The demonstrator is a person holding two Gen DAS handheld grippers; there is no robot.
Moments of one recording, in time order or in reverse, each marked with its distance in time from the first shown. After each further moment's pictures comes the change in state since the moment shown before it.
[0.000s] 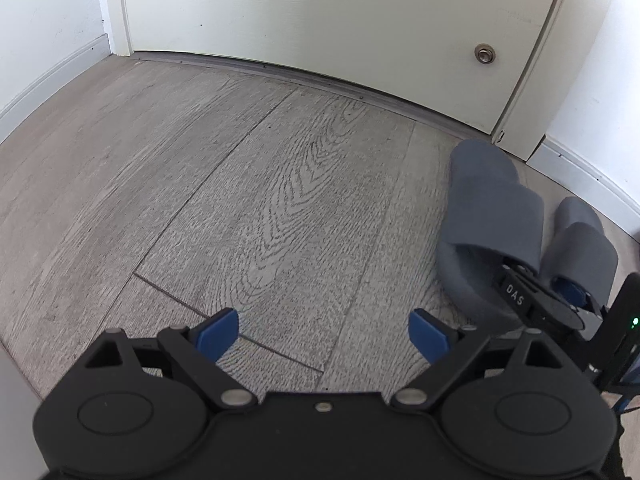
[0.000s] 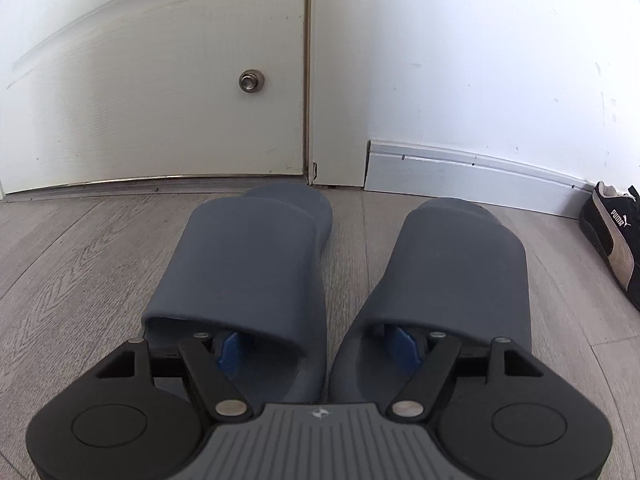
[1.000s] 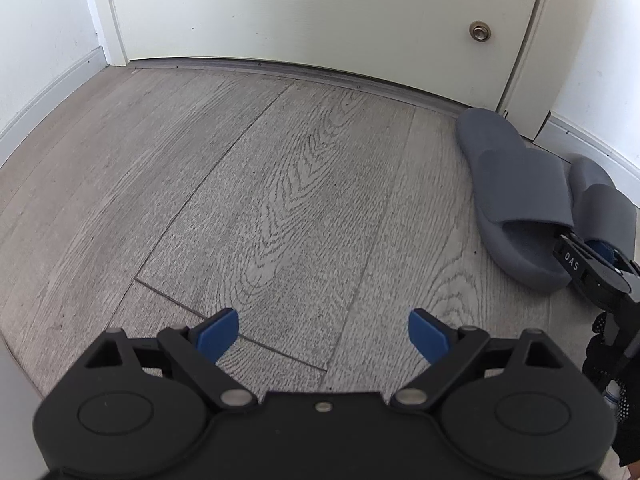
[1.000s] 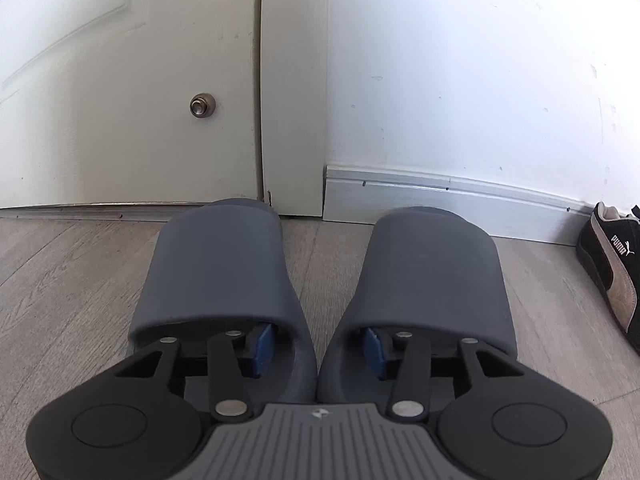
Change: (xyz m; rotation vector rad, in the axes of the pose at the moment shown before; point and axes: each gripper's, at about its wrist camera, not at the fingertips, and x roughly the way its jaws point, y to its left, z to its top) left arm 0.006 -0.018 -0.003 0.082 0.008 0.069; right arm 0.014 -0.055 0.008 -0.033 -0.077 0.040
